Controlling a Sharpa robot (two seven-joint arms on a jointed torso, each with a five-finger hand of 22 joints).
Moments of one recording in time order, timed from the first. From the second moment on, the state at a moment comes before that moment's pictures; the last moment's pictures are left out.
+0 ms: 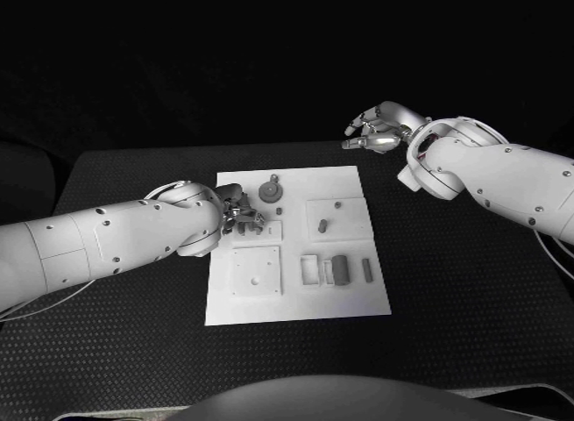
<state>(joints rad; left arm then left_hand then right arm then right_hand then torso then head) 1.28 -0.61 -0.24 1.31 -1.09 -0.19 -0.47 0.79 -0.12 0.65 -0.23 0.42 1.23 0.00 0.40 0.80 1.39 -0.10 0.72 0.51 1.23 -0.18 1.37 0.51 0.02 1.33 -0.27 0.63 1.31 1.26 -0.68 0.06 1.18 -1.15 -0.27 -0.05 0.93 -0.15 0.52 -0.15 0.42 0.77 0.17 0.25 0.47 0.92 0.07 1.09 0.88 1.08 -0.03 1.37 0.92 0.21 0.96 0.00 1.18 1.28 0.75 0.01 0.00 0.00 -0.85</state>
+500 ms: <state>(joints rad) 1.28 -0.62 -0.24 1.31 -1.09 -0.19 -0.46 0.79 -0.12 0.65 -0.23 0.41 1.23 0.00 0.40 0.80 1.39 -0.10 0.72 0.51 1.23 -0.18 1.37 0.51 0.02 1.33 -0.27 0.63 1.31 1.26 -0.68 0.06 1.18 -1.15 -0.27 -0.05 0.93 -0.15 0.52 -0.15 0.42 0.77 0.17 0.25 0.47 0.92 0.07 1.09 0.88 1.08 -0.03 1.37 0.92 0.21 0.96 0.00 1.18 1.28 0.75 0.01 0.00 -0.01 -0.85</state>
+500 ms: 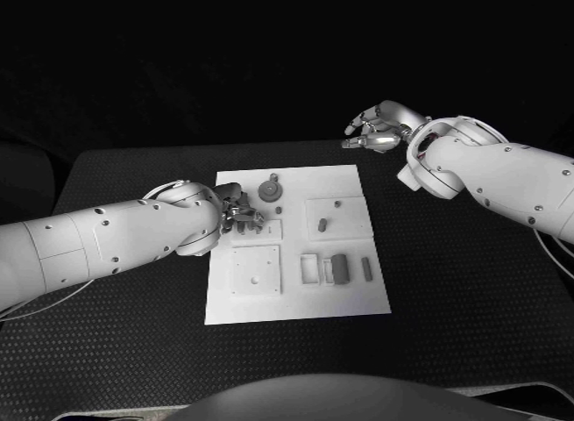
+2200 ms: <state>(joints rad) 1.28 -0.63 -0.24 1.31 -1.09 -0.17 -0.46 0.79 -0.12 0.65 -0.23 0.41 1.24 -0.01 0.39 0.80 1.39 -0.10 0.72 0.51 1.23 -0.18 1.37 0.51 0.02 1.32 -0.27 0.63 1.31 1.25 -0.68 0.06 1.18 -1.15 -0.27 -0.05 0.93 -0.15 0.52 -0.14 0.42 0.77 0.17 0.25 0.47 0.92 0.08 1.09 0.88 1.08 -0.03 1.36 0.92 0.21 0.96 0.00 1.18 1.28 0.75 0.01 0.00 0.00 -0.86</state>
